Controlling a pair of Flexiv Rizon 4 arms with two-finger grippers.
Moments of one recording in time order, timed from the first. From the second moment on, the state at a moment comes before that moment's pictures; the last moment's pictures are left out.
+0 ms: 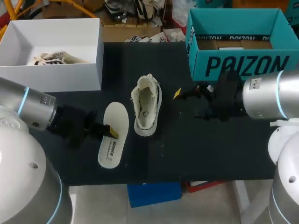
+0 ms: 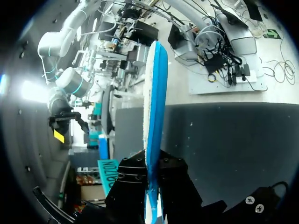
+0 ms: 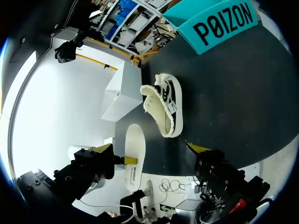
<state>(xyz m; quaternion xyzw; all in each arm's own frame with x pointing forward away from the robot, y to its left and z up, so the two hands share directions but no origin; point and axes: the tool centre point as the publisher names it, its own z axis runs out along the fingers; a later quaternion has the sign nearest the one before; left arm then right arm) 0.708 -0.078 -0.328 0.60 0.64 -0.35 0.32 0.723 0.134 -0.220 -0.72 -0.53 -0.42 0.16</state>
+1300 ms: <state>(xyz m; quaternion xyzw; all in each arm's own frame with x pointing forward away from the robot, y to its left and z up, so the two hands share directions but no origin) 0.744 -0.128 -0.325 0.58 0.64 -0.47 0.20 0.722 0.132 -0.218 -0.72 -0.53 -0.41 0.16</state>
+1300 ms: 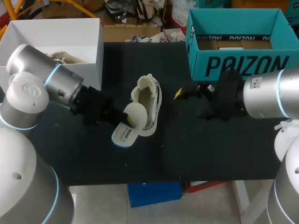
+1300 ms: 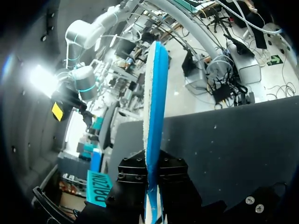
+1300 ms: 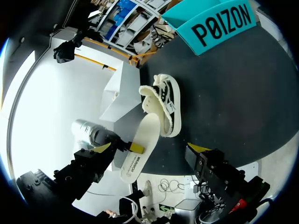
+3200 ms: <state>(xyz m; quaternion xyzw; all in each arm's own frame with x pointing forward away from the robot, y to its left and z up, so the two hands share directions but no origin) 0.818 -0.164 -0.371 0.55 0.68 -0.43 0.21 0.721 0.131 -0.218 -0.72 -0.53 -0.41 0.16</state>
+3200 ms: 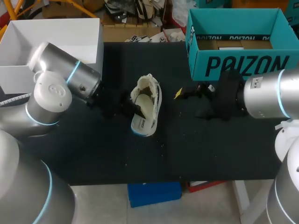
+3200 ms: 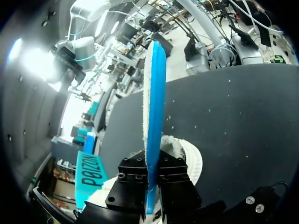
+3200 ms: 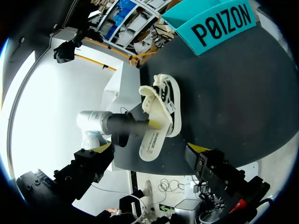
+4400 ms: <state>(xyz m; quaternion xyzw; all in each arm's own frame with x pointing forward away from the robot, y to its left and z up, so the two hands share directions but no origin) 0.834 -0.174 -0.365 0.58 0.67 -0.41 0.22 0.721 0.131 -0.218 -0.72 -0.53 -0.41 0.16</state>
